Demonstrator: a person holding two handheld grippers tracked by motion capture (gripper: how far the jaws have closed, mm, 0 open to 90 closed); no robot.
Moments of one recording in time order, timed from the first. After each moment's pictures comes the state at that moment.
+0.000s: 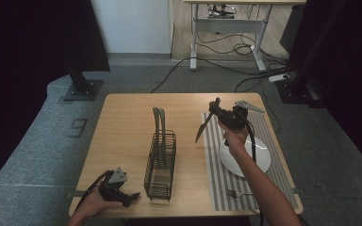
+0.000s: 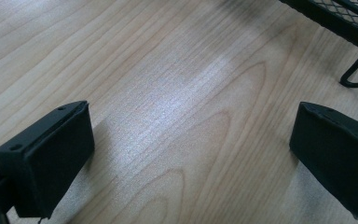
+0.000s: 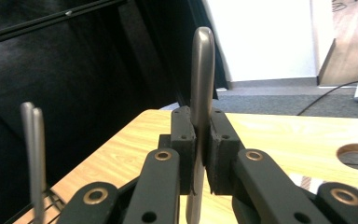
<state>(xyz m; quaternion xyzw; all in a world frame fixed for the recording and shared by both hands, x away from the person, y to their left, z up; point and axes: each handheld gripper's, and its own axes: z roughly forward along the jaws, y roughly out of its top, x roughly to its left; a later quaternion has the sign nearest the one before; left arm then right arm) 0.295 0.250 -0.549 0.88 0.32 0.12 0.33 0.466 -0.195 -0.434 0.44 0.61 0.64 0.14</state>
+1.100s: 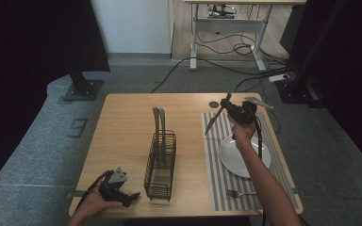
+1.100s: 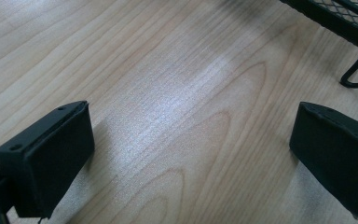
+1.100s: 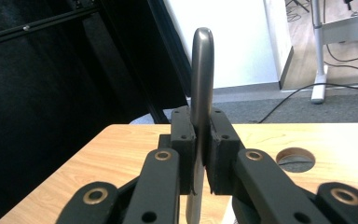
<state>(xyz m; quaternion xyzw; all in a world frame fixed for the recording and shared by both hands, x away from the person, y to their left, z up) 0.295 0.250 -0.548 0.88 0.32 0.12 0.33 0.492 -0.228 -0.439 0.48 0.59 0.63 0.18</state>
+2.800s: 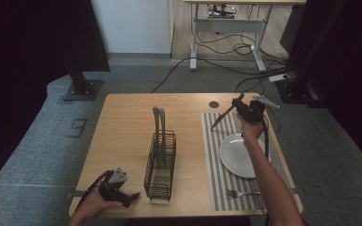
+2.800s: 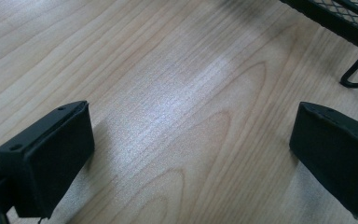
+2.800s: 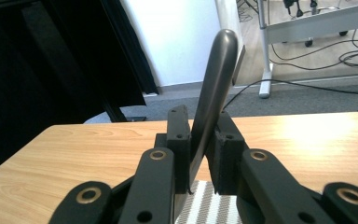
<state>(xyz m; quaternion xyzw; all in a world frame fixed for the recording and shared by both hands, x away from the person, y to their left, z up) 0.295 0.250 -0.549 0.88 0.32 0.12 0.33 0.512 -0.264 -0.457 0.52 0.58 0.58 0.24</state>
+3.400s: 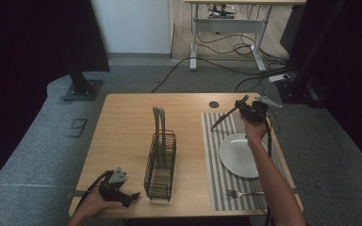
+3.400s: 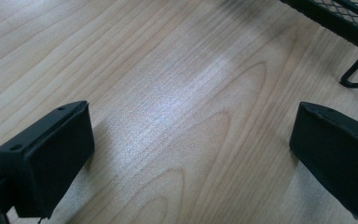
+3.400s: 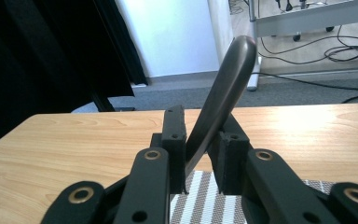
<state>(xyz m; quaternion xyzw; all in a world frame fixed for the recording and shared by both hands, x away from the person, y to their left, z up) 0.295 0.250 -0.549 0.88 0.32 0.12 0.33 0.512 -0.274 -0.459 0.53 0.59 0.55 0.25</state>
